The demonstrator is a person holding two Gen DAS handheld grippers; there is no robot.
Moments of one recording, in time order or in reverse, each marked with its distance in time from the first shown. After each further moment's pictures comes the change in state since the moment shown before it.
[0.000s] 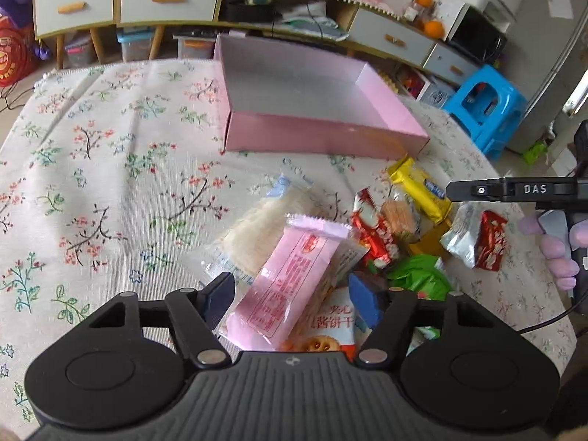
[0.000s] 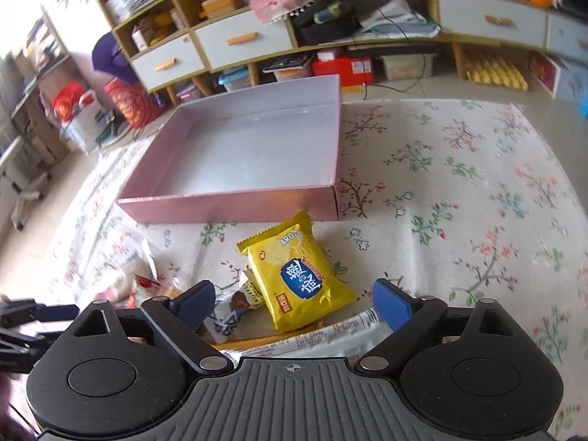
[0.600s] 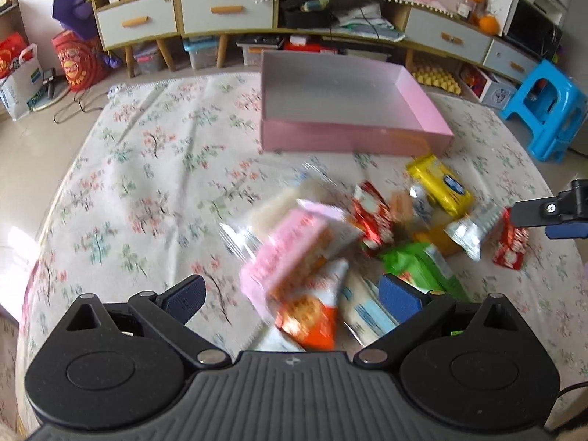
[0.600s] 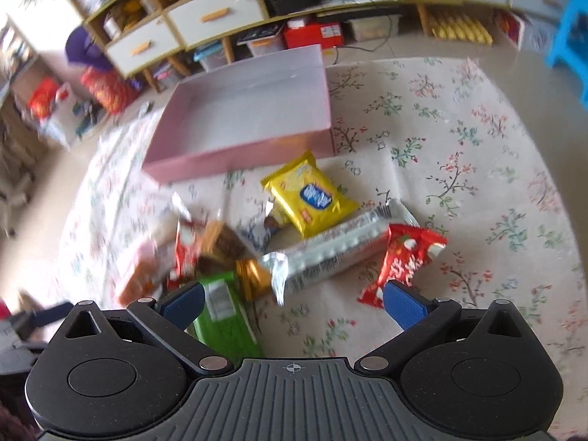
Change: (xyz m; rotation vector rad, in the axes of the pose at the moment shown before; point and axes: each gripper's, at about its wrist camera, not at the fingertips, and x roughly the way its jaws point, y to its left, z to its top) left arm -0.038 -0.051 -0.009 -0.039 -0.019 0.287; right arm -0.068 0.017 -0.020 0.216 0.104 -0.022
